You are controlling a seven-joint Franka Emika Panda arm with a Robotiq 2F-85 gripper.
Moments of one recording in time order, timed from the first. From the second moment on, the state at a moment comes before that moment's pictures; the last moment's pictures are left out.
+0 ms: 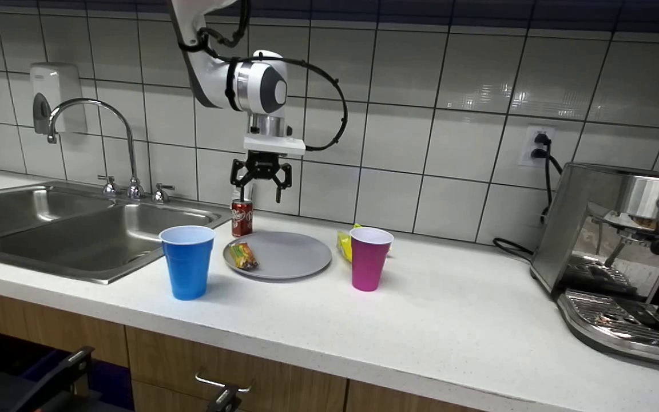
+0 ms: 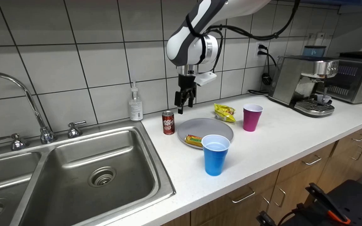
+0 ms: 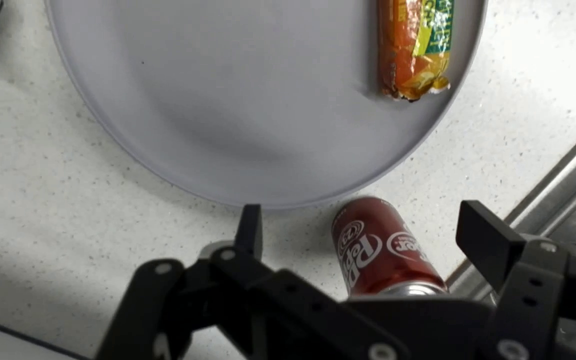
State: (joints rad) arm -0.04 0.61 0.13 -1.69 -0.04 2.32 -0.56
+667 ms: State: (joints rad) arm -0.06 0.55 0.13 -1.77 -0.04 2.32 -0.59
